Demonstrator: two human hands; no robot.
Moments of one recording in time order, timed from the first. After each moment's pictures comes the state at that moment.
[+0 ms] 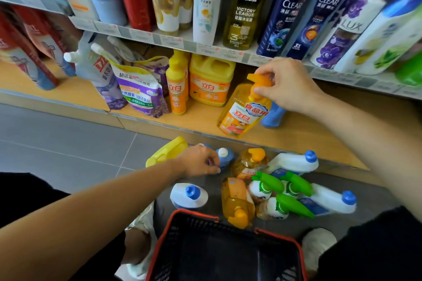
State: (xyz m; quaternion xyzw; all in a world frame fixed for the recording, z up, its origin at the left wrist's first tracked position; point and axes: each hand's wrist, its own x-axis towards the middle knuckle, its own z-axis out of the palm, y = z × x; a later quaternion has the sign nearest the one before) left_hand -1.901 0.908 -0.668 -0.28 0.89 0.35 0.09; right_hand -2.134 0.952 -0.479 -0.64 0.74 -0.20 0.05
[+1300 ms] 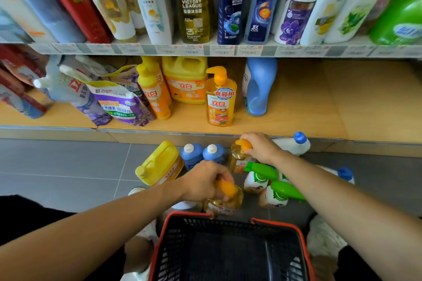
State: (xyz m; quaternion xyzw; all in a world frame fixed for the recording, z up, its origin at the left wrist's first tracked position) left_hand -1.930 0.979 -0.638 -0.22 0.88 0.41 0.12; right_hand -2.170 1.023 -0.702 -0.56 0.79 -0.07 0.26
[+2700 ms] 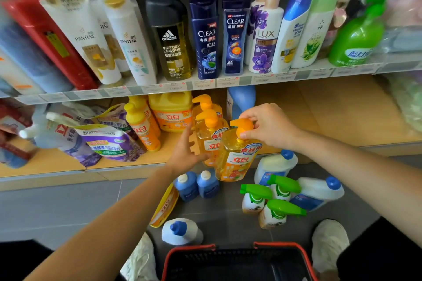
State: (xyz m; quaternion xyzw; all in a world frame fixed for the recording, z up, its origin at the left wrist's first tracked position) left_hand -1.977 0.869 -0.654 -0.34 0.78 0.51 -0.14; right_hand -2.182 1.030 -0.526 -0.56 0.76 -0.28 0.17
